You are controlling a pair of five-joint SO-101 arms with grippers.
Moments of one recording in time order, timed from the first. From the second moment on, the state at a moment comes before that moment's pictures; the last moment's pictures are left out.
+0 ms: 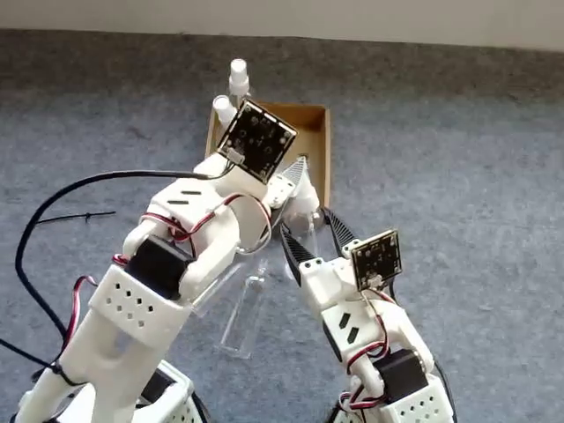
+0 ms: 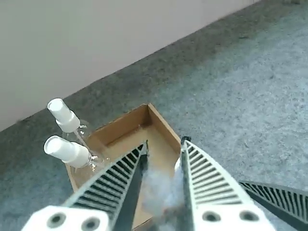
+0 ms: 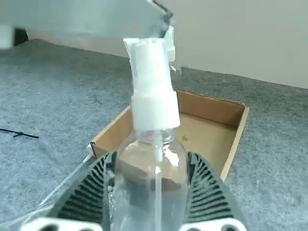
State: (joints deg) left arm 26.0 -44.0 31.8 46.0 -2.8; right arm -28.3 -104.2 88.7 33.3 -0.4
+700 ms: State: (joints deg) left arm 34.1 -44.1 32.7 50.8 -9.6; right arm -28.4 -104.1 88.8 33.5 -0.3
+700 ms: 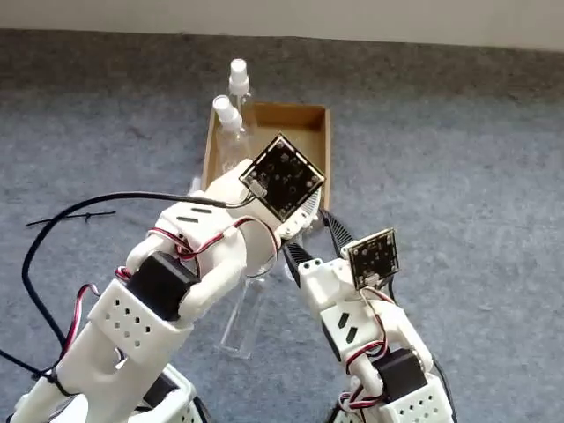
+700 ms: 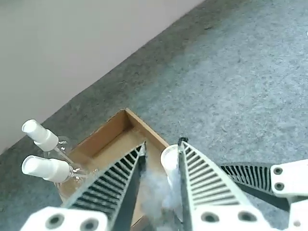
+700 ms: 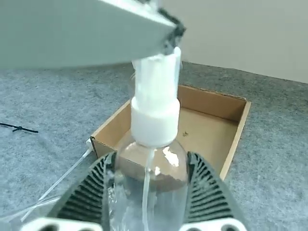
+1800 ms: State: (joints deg) left arm 28.2 -46.5 27.2 53.8 -11.7; right arm -27.3 -104.2 88.7 33.3 -0.3
